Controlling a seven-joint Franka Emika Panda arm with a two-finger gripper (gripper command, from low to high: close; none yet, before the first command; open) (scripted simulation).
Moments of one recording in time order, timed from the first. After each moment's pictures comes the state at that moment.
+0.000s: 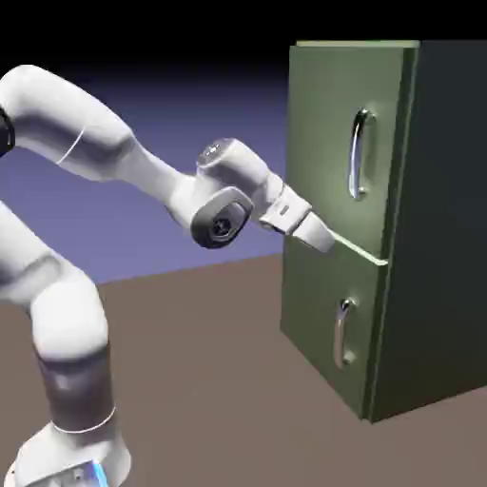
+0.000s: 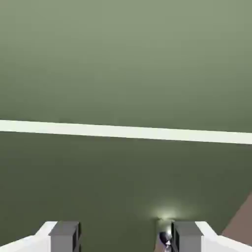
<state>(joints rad) 0.04 -0.59 -0.03 -2.79 -0.12 3.03 0.83</state>
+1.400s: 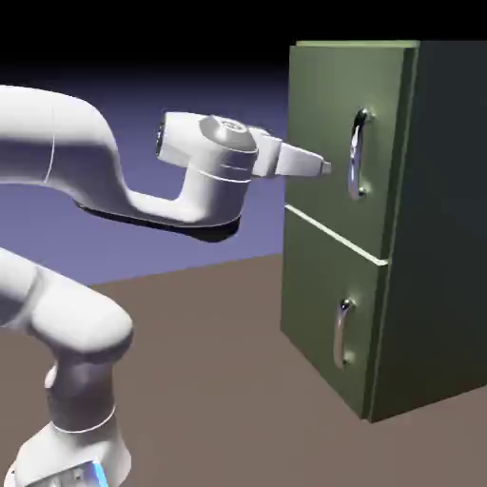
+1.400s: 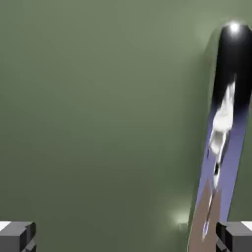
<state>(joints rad) 0.54 -0.85 -0.57 -2.55 -1.94 2.94 2.28</state>
